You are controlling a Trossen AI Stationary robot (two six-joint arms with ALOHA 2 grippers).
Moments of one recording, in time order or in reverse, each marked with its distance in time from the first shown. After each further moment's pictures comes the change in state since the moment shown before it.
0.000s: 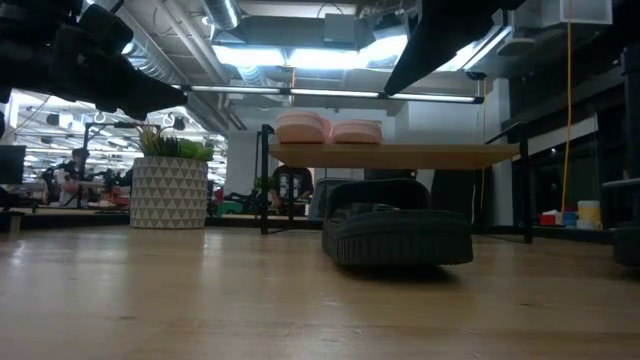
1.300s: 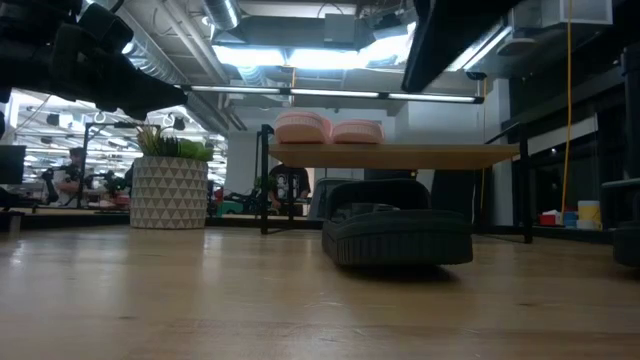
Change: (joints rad) left arm 0.000 0.000 0.001 0.002 0.000 -0.008; right arm 0.124 0.300 0.394 -0.439 0.044 0.211
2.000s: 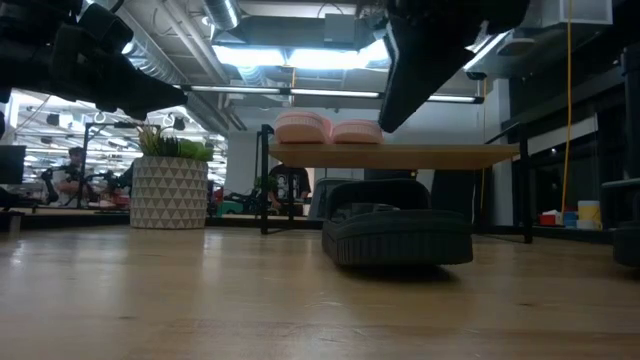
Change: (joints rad) left arm 0.000 0.000 0.000 -0.001 0.000 0.008; right arm -0.072 0.059 0.001 0.033 -0.001 -0.056
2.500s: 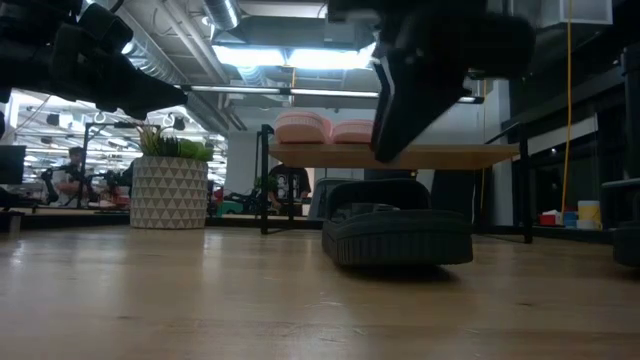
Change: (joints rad) left arm 0.000 0.000 0.000 0.002 0.000 0.000; right arm -0.013 0.044 -0.026 0.053 0.001 -0.100
